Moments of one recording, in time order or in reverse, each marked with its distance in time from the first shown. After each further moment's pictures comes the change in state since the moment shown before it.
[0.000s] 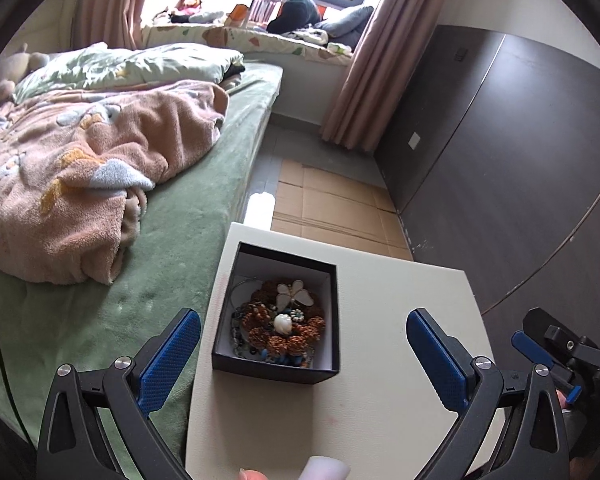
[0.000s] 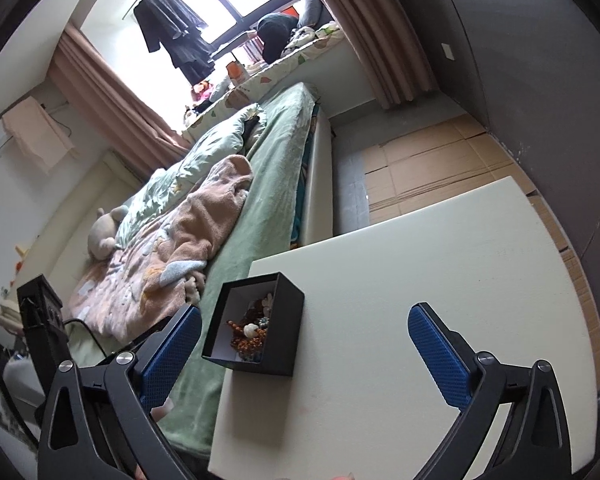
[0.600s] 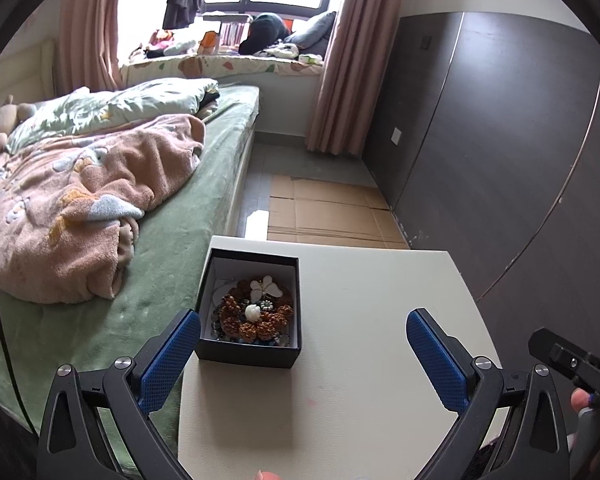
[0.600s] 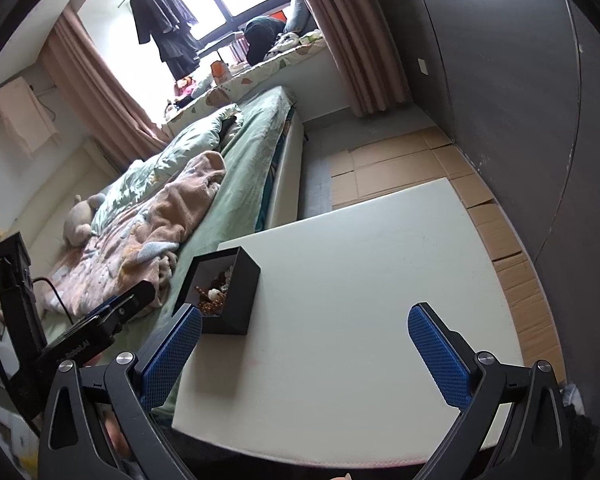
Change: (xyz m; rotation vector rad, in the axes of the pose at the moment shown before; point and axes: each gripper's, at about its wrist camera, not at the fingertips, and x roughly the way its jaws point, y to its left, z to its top) left arm -0.028 -0.052 -0.023 0.151 -0.047 0.034; right arm -0.062 -0.017 -0.024 -0.058 -0.001 -0.130
